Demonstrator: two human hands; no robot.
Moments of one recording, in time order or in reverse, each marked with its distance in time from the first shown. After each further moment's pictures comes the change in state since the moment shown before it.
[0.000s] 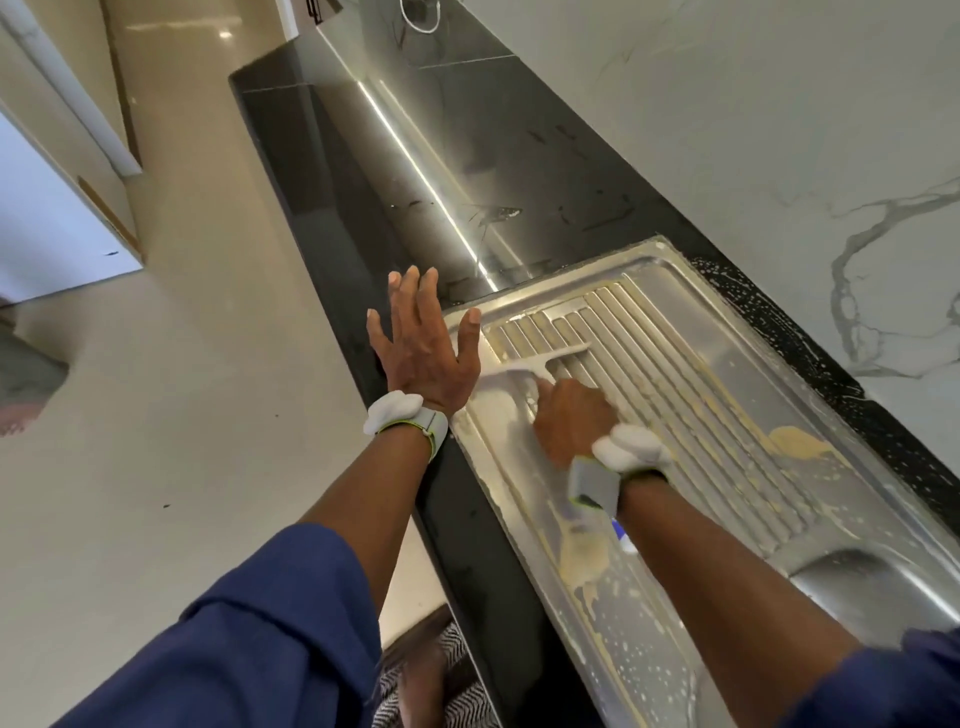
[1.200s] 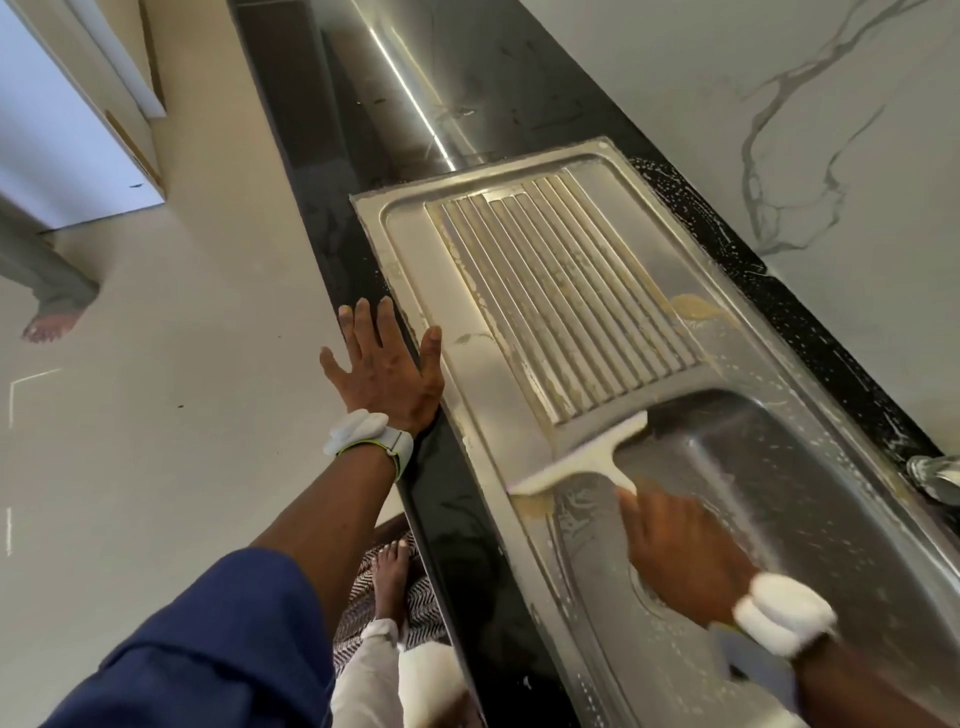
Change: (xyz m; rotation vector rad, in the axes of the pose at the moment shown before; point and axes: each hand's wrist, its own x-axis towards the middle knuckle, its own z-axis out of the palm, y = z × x) left_hand -0.226 0.057 -0.063 0.294 -0.171 -0.239; right_hand -0.241 0.281 -0.014 -0.160 -0.193 -0.334
